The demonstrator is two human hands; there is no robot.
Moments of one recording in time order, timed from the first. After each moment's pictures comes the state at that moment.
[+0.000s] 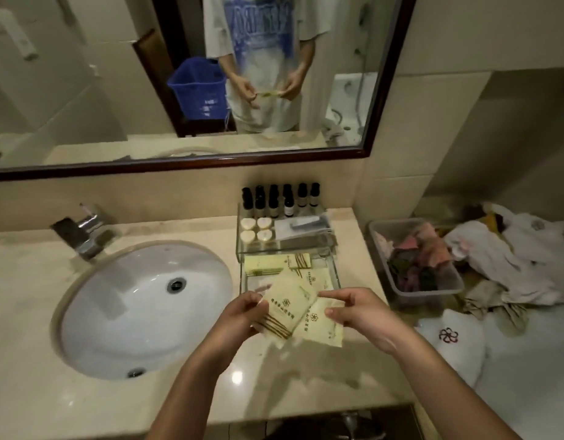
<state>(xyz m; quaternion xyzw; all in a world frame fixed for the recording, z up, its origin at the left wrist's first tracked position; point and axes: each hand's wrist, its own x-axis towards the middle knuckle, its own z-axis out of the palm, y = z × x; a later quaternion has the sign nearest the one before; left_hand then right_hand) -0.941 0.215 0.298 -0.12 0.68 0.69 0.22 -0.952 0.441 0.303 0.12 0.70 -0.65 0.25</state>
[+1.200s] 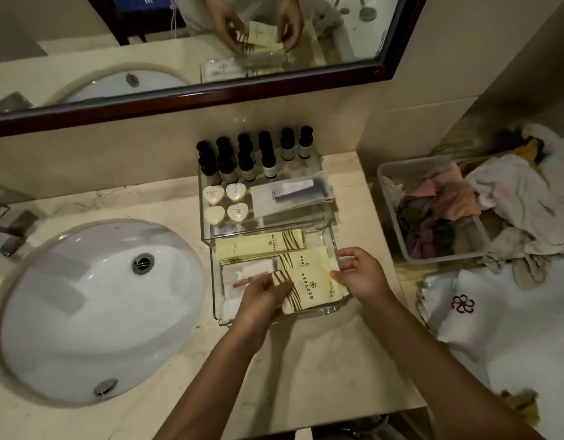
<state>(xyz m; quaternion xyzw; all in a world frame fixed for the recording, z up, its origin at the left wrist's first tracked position) -1.056 0.290 0.213 -0.29 0.63 0.65 0.30 -1.072 0.462 0.191 0.31 0.74 -0.57 0.18</state>
